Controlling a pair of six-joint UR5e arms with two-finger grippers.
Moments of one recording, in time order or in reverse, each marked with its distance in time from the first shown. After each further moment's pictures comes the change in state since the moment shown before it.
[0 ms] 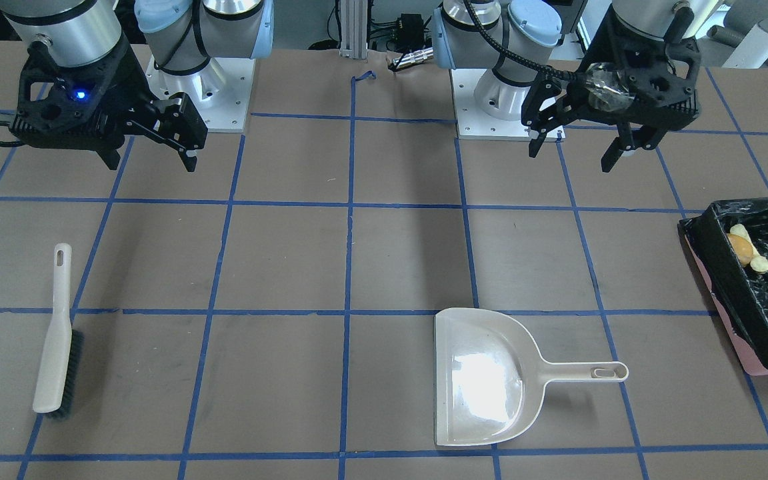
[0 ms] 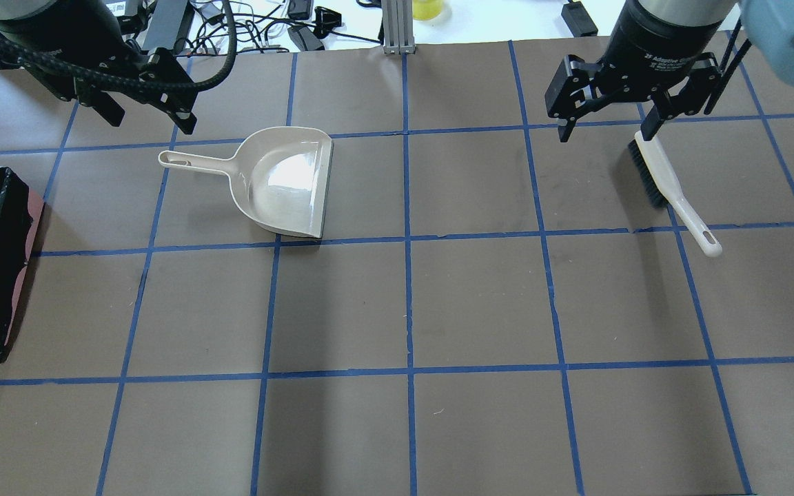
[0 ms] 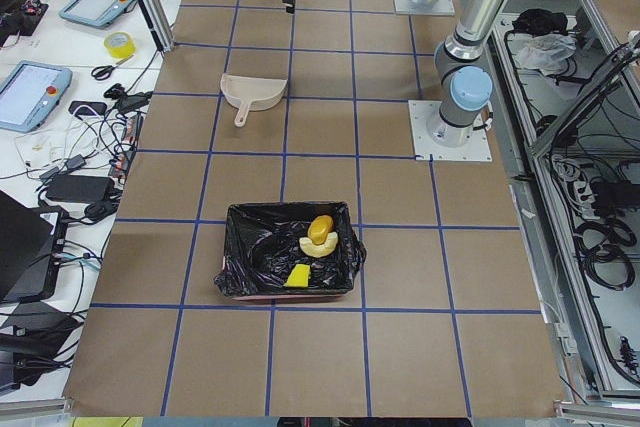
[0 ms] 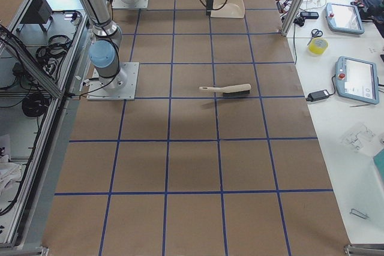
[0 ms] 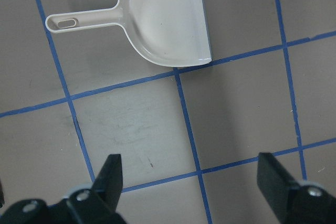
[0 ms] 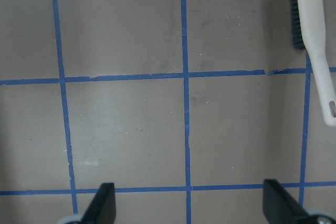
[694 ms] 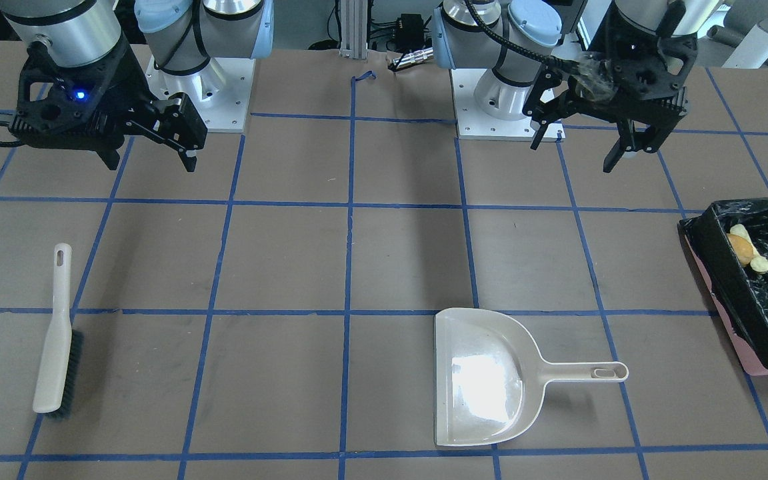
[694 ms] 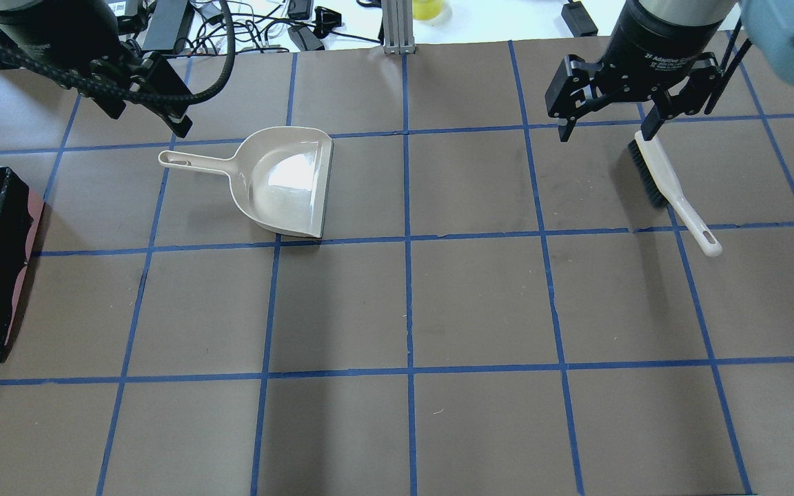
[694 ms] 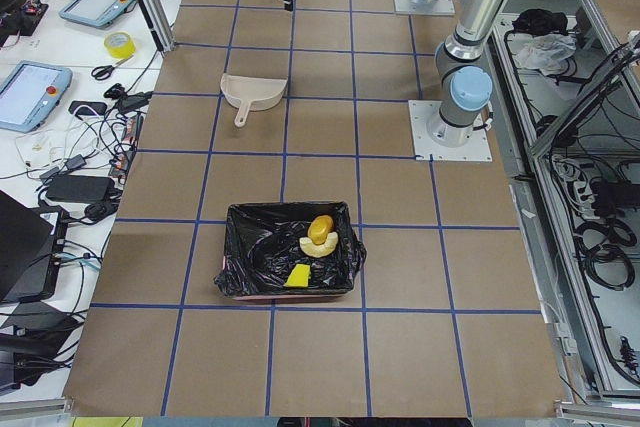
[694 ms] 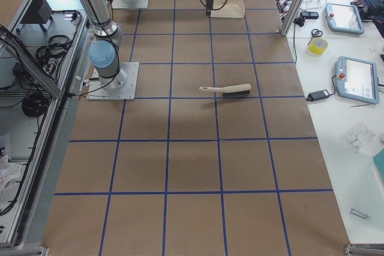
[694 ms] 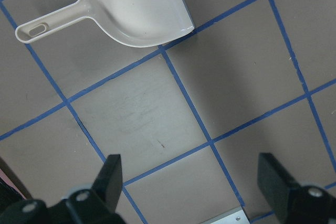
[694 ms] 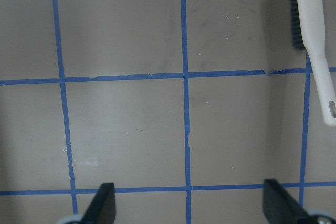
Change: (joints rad) left arm 0.003 -0.008 0.027 -0.023 -0.007 0.146; right arm 0.000 0.000 0.000 0.000 0.000 0.000
